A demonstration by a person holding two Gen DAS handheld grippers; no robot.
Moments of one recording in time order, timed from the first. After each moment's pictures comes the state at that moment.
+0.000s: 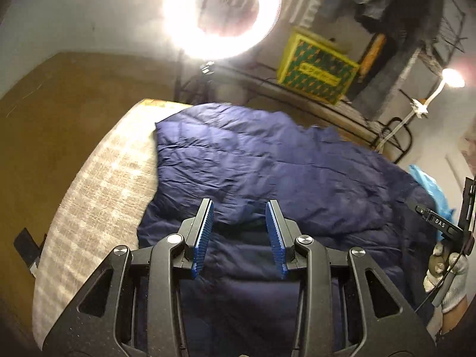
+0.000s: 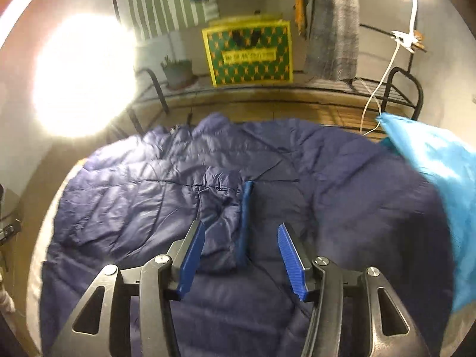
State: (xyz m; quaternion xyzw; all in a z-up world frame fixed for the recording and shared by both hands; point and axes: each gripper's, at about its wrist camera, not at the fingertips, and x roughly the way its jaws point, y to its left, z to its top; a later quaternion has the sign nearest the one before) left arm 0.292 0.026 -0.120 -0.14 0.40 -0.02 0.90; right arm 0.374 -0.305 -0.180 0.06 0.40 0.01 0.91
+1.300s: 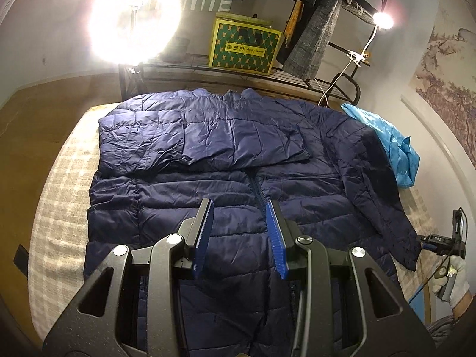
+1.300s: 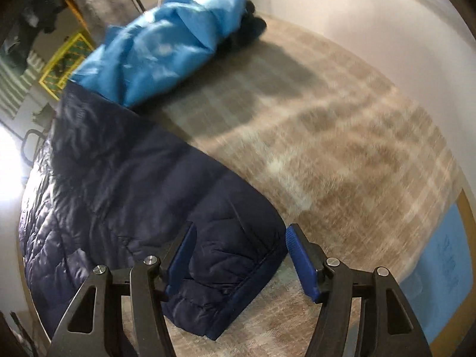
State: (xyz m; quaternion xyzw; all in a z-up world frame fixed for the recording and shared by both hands) left arm 0.199 -0.078 -0.098 -0.07 0.41 -0.13 0.90; right arm 0.069 -0.558 -0.255 0.27 0.49 -0.24 0.79
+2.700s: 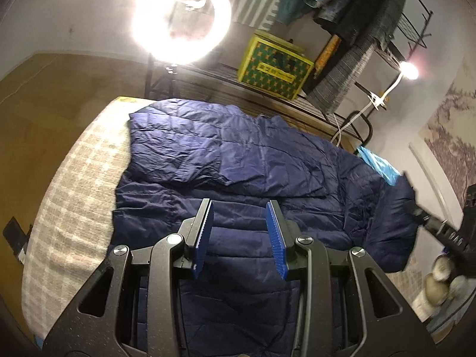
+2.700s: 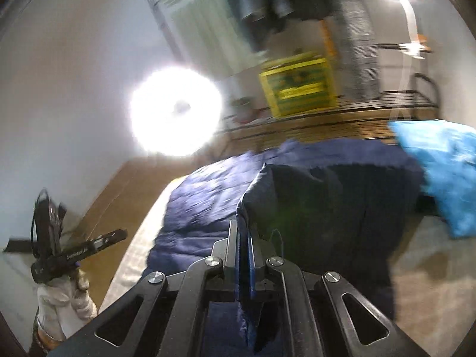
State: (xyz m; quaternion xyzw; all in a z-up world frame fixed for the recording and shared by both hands) left arm 0.218 0.006 -0.087 -0.16 0.39 -0.10 0.90; right arm 0.221 -0.221 -0.104 0.13 0.34 0.15 0.92
